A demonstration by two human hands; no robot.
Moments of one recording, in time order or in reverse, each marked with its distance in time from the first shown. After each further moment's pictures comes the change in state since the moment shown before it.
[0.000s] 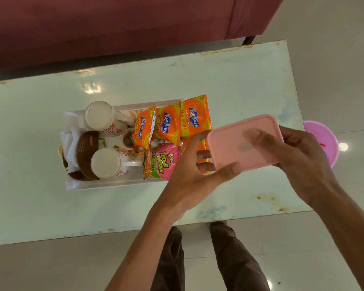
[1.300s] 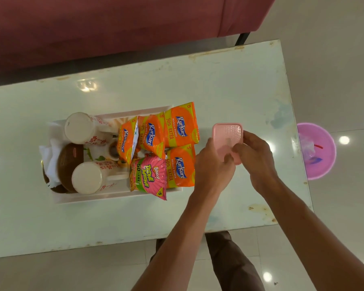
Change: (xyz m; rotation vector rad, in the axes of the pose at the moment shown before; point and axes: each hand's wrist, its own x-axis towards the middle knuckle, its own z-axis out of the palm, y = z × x) left_hand 0.095 -0.025 0.076 0.521 0.275 -0.123; right_hand 0.082 0.079 0.014 -0.075 0.202 0.389
